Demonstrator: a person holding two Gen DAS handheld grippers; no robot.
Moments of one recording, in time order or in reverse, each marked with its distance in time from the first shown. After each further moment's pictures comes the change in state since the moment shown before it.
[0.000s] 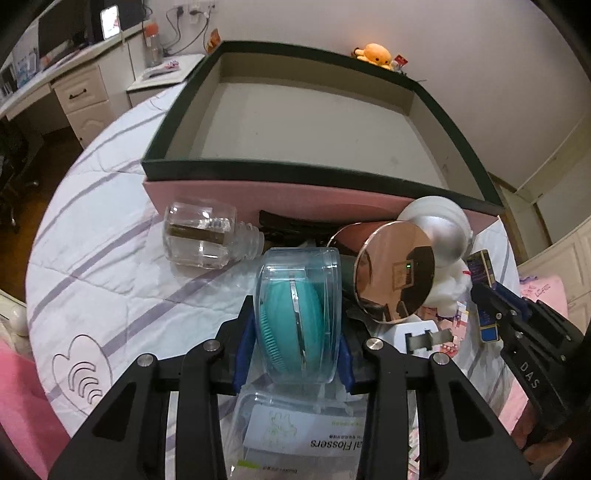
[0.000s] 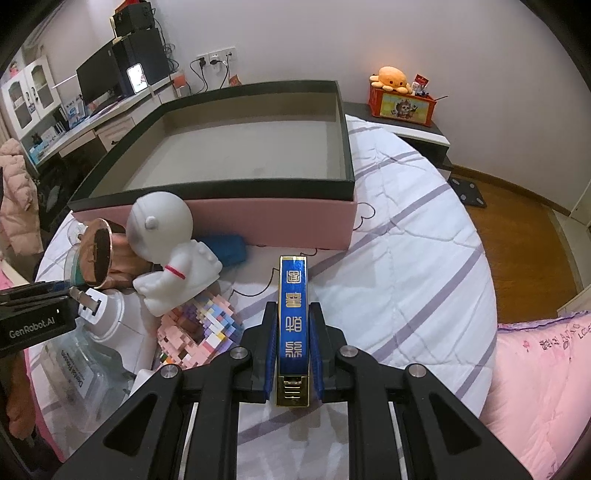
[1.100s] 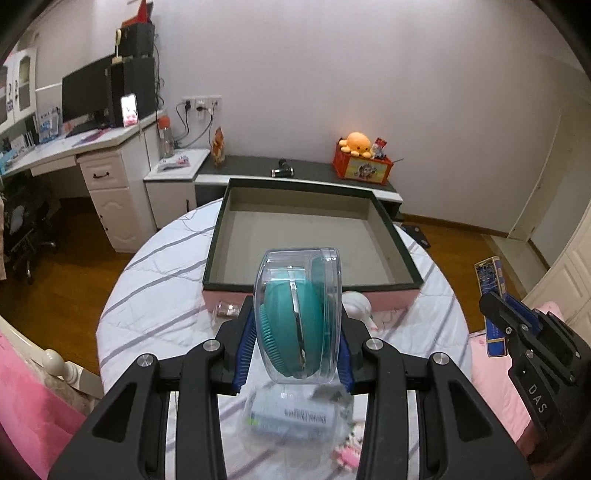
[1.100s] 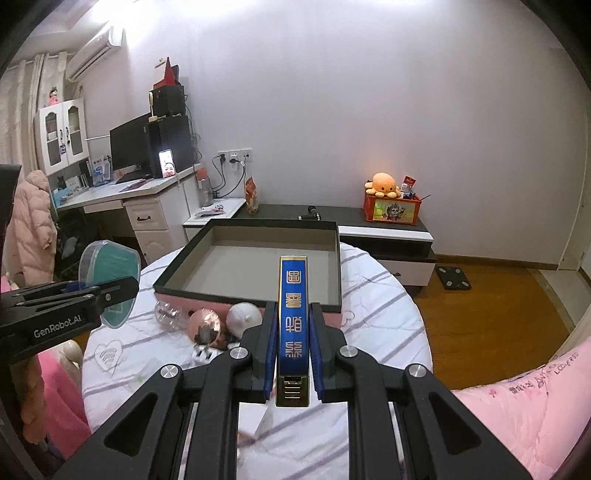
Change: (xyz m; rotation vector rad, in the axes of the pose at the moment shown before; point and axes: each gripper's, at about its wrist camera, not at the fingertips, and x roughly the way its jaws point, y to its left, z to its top) left arm -0.127 -0.022 0.005 0.050 -0.343 0.018; right arm -0.136 0.035 0.003 -0.041 -0.382 -0.014
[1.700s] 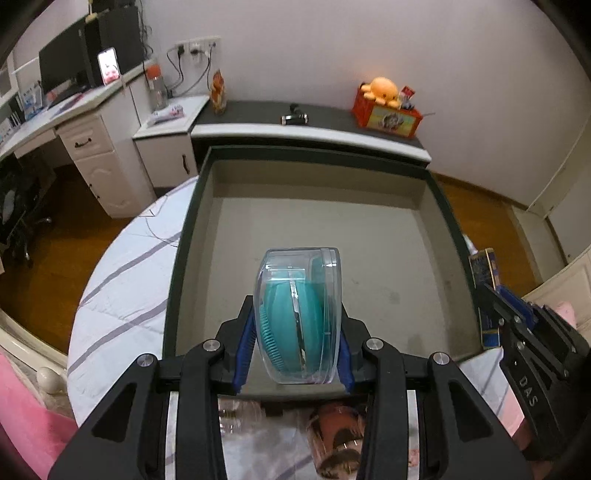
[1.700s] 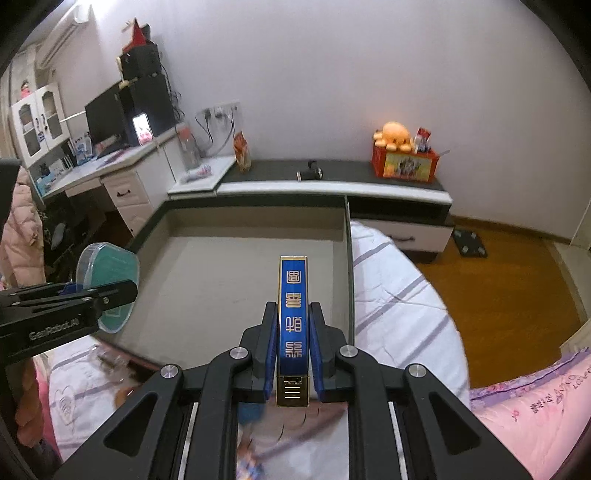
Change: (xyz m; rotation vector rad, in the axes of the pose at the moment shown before) left arm 0.152 0.009 0.072 -0.013 0.258 0.050; right arm 0.171 -0.024 0.044 0.038 0.233 0.021
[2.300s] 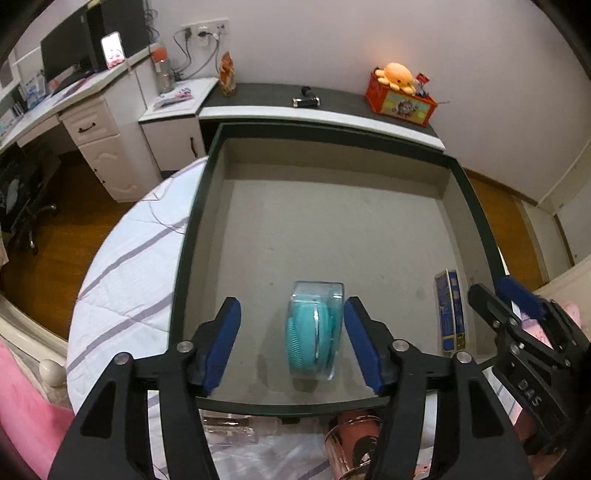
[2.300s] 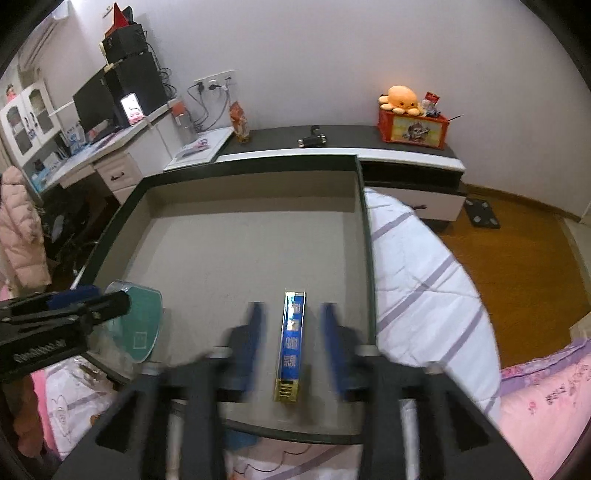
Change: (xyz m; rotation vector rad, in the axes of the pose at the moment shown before) left arm 0.015 0.010 0.002 -0.024 0.051 0.030; right arm 0.027 -0.004 -0.001 0.033 0.068 0.006
